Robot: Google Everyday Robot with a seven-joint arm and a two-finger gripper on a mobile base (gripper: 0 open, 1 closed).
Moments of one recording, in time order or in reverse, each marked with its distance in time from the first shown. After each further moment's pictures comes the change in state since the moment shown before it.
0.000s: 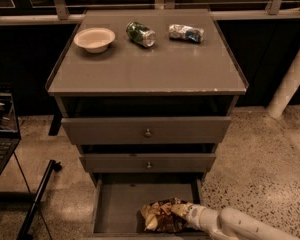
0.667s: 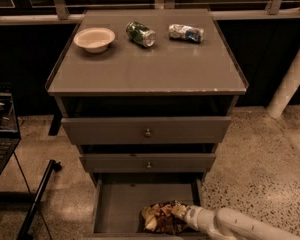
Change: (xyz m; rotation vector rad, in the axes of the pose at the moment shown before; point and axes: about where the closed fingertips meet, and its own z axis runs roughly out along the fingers) arm 0.005 -0.018 0.013 0.055 0.008 0.060
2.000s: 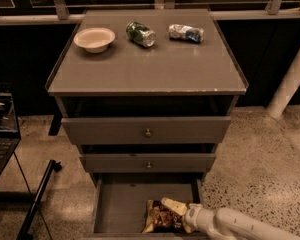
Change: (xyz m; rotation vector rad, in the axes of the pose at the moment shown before) arm 0.000 0.000 0.000 0.000 0.000 0.000
